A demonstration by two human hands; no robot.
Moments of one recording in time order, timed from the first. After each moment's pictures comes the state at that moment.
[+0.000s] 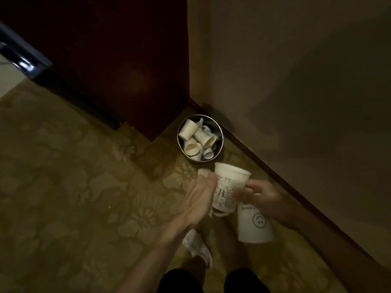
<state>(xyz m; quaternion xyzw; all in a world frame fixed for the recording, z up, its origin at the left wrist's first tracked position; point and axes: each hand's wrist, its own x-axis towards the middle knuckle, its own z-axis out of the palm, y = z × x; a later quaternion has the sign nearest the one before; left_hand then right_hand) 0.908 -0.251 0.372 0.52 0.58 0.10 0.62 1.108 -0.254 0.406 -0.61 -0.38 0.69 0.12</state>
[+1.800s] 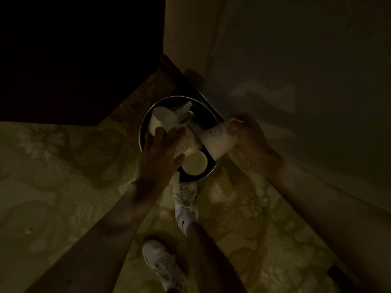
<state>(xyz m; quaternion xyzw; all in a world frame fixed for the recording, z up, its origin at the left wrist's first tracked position) 0.901 -0.065 0.076 0.72 0.60 -0.01 0.33 1.102 -0.020 0.121 -0.78 -0.28 0.53 0.20</state>
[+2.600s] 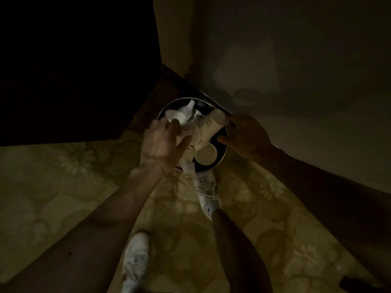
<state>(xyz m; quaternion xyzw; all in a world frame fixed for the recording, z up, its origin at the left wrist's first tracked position) 0.875 -0.033 0.130 0.77 0.57 0.01 0.29 1.099 -0.057 0.129 -0.75 -0.56 0.35 -0.05</state>
